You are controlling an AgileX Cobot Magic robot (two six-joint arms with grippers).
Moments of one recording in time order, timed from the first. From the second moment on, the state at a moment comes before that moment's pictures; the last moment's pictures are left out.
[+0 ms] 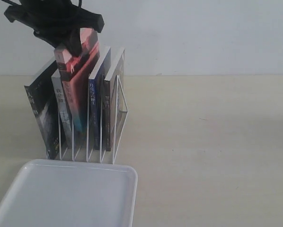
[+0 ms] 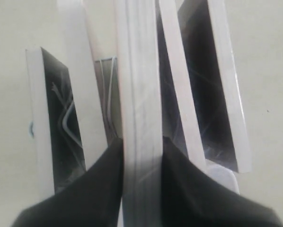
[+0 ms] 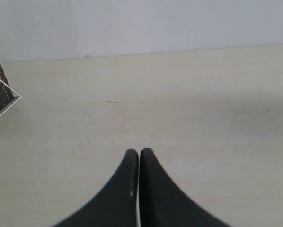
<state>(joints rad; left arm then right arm) -0.45 1.83 -1.85 0.07 1.25 -0.16 0.08 0.01 0.00 0.21 0.33 -0.09</state>
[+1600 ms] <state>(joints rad) -0.45 1.81 -1.89 0.04 1.25 -0.16 0.08 0.01 0.00 0.21 0.32 -0.09</state>
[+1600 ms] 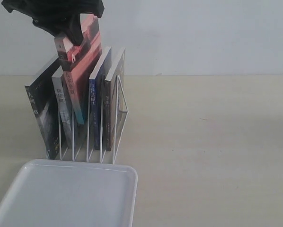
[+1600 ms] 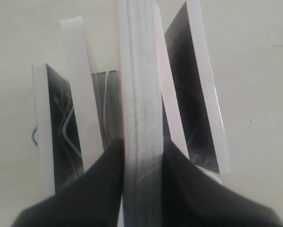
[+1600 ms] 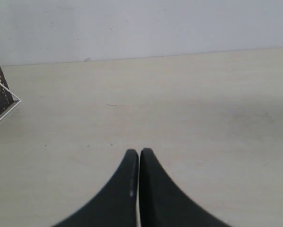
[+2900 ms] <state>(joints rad) -0.45 1.81 -1.81 0.05 1.23 -0.19 0.08 0.01 0.00 0.21 0.32 -0.09</state>
